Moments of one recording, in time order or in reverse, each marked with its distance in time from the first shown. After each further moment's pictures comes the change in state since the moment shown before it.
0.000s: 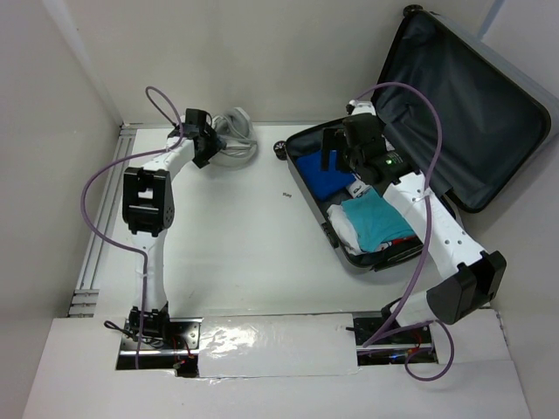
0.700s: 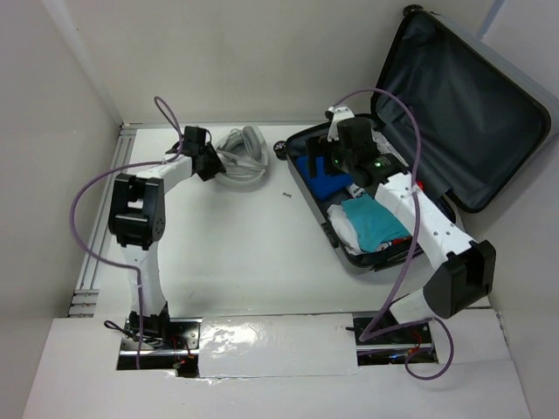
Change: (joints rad) left arm -0.026 -0.151 -0.315 0.180 0.103 0.169; right arm -0.011 0.018 -0.102 0.168 -0.215 -0.139
